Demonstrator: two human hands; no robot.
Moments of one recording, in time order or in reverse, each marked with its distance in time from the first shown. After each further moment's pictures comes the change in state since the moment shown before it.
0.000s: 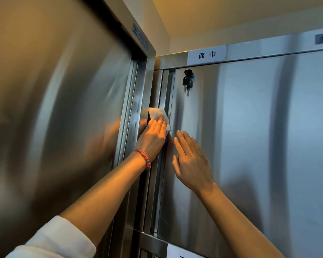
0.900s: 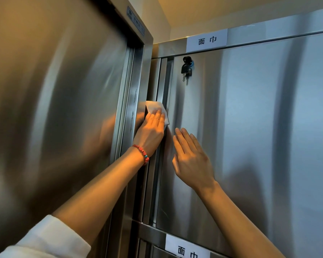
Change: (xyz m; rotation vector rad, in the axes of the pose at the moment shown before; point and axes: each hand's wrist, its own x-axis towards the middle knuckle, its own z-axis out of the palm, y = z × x) left_hand -0.010 0.008 0.003 0.101 0.041 -0.003; right_hand -0.017 0.002 0.002 -0.083 -0.068 -0.060
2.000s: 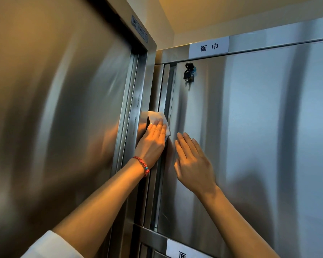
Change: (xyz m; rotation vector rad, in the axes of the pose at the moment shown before) left_hand -0.015 0.005 0.004 -0.067 -0.040 -0.001; right_hand 0.001 0.000 -0.002 0.025 0.025 0.008
